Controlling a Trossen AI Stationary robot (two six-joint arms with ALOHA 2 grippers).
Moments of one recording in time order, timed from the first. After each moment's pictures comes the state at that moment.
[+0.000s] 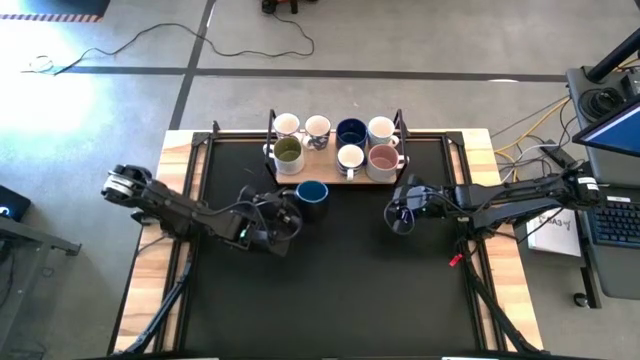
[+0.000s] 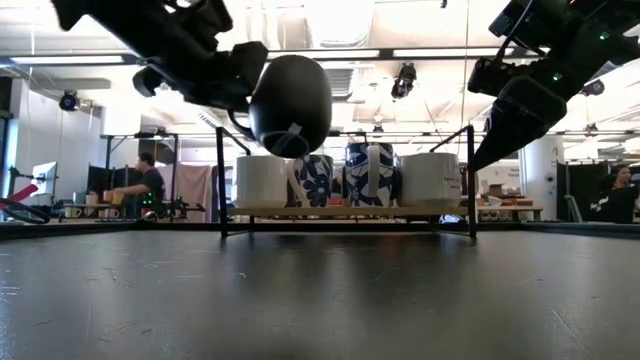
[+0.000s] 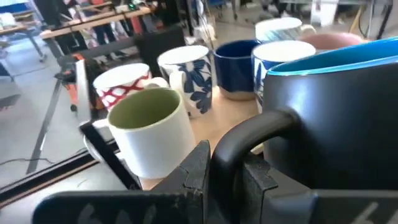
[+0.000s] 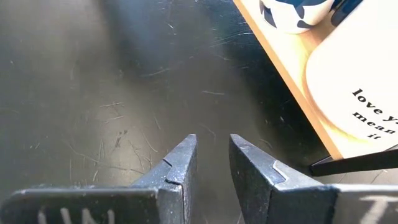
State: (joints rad) left arm -0.29 1.49 0.87 -0.28 -1.25 -0.77; right arm -0.02 0.99 0.50 -0.32 0.25 0.21
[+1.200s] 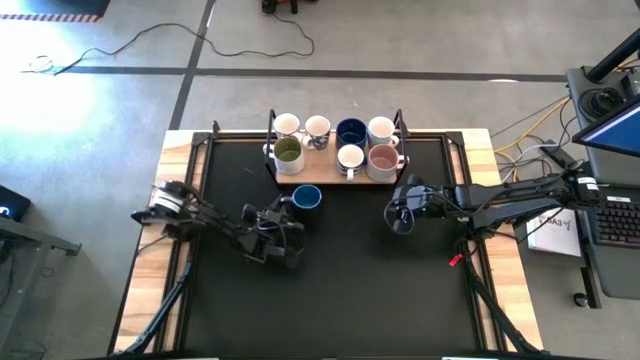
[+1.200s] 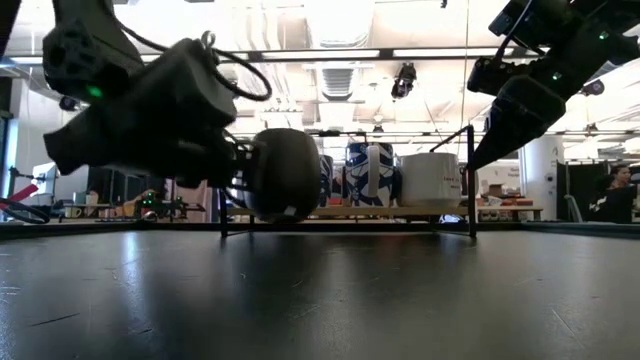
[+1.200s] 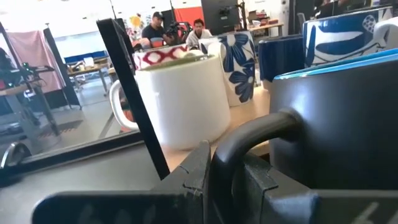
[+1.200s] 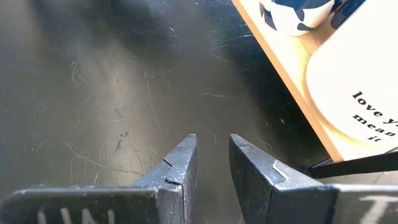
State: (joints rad) left arm -0.30 1.89 0.72 0.10 -1.57 -0.96; right arm -0.02 0.99 0.50 -0.31 0.25 0.21
